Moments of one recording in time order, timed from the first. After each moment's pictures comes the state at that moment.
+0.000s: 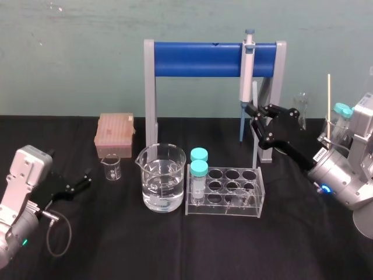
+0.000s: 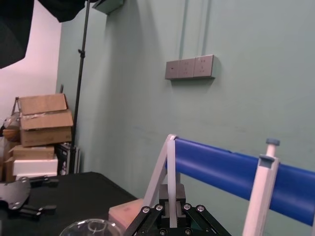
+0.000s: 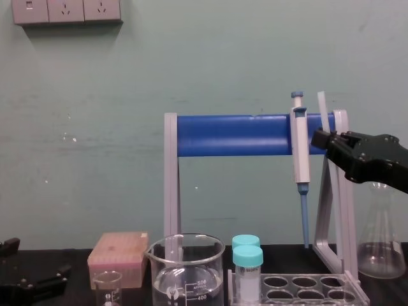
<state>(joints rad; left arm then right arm) -0.20 0.60 0.45 -1.41 -0.25 -0.12 0.03 0.42 0.36 -0.29 -1.20 0.49 -0.39 0.69</state>
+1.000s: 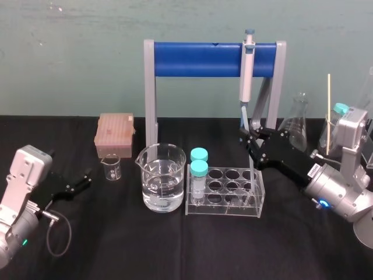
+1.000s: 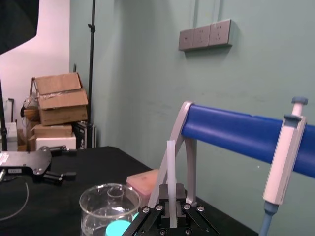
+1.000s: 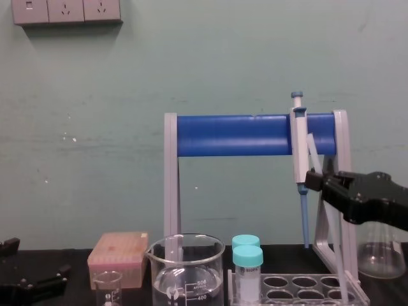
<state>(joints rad) -0.20 0.60 0.45 -1.41 -0.25 -0.12 0.03 0.42 0.39 -0.35 -1.16 0.50 -0.34 0.73</state>
